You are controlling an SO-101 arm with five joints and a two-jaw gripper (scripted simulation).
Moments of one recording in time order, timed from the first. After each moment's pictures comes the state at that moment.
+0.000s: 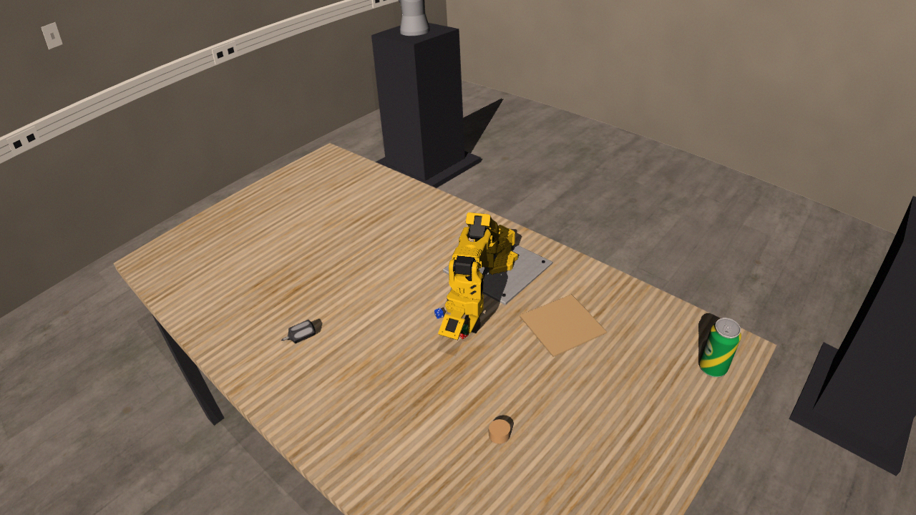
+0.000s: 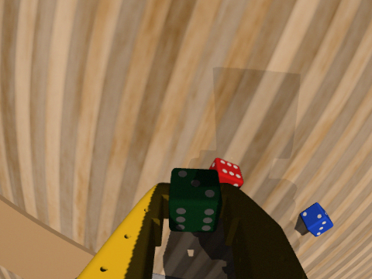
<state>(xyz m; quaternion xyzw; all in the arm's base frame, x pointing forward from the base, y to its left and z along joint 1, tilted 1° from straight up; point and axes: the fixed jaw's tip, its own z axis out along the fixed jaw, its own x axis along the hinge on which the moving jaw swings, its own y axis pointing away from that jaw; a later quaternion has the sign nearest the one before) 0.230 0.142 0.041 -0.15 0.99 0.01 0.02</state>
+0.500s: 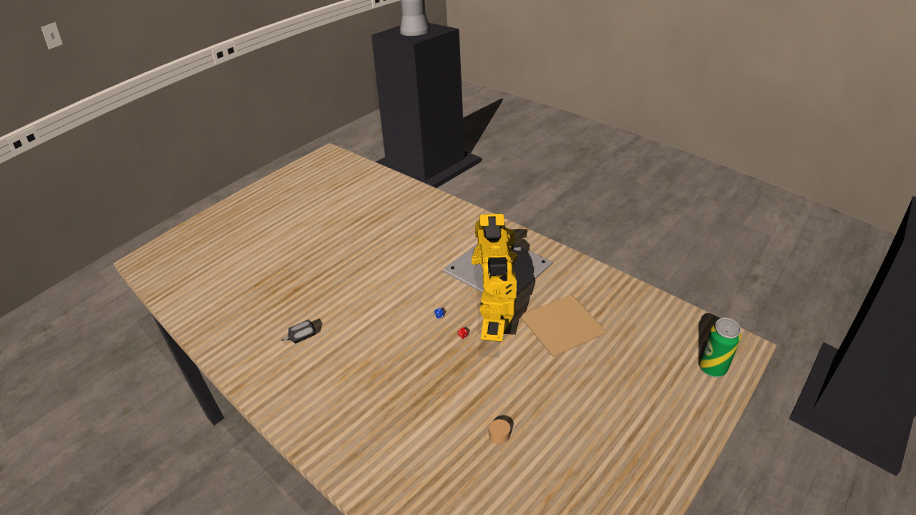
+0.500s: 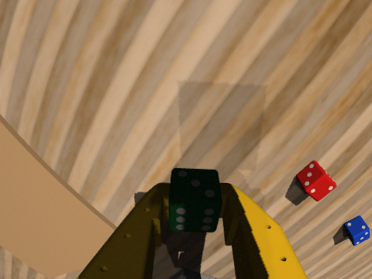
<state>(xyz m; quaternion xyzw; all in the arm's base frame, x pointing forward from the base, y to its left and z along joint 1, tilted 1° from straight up) 0.191 0.195 0.041 -0.27 0.96 0.01 0.03</state>
